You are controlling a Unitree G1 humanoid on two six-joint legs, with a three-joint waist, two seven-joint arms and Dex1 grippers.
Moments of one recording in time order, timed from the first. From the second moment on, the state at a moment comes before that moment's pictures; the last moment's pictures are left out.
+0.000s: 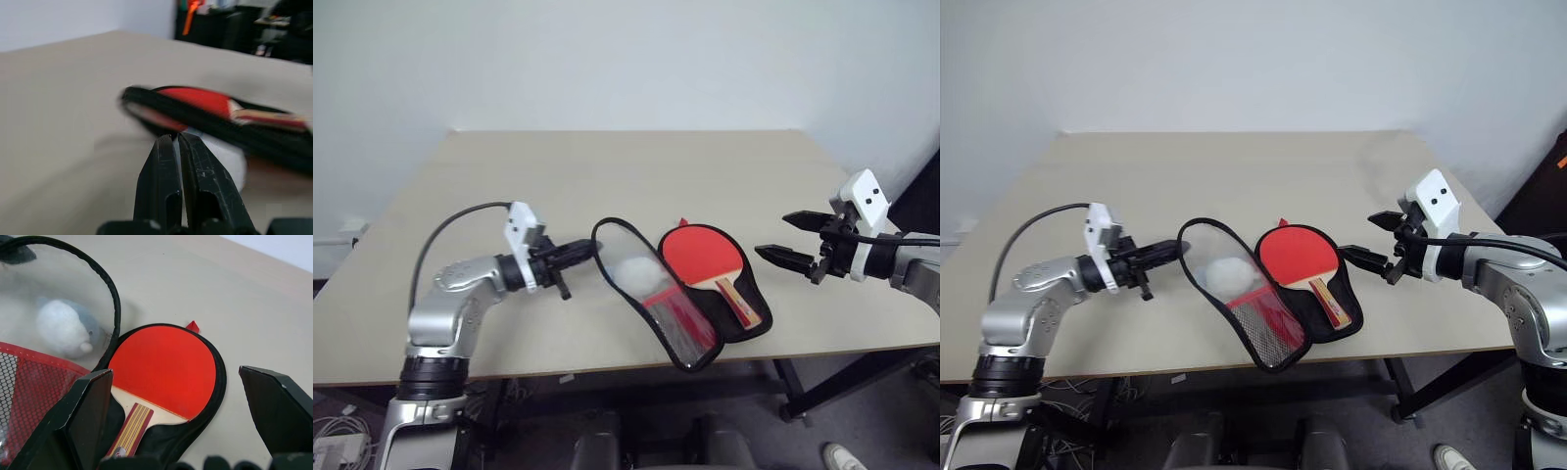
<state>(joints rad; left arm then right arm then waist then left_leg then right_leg) -0.38 0.55 0.06 -0.04 -0.48 0.52 -0.99 -0.38 -0.86 -0.18 -0.38 0.57 0.94 0.78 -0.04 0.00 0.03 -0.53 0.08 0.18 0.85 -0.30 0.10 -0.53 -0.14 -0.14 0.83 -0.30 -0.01</state>
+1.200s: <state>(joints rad) -0.54 0.22 -0.23 -0.12 -0.51 1.00 -0.75 -0.36 -0.97 -0.21 -0.29 0.53 0.81 0.87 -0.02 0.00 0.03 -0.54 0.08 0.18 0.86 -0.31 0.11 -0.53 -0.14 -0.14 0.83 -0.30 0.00</state>
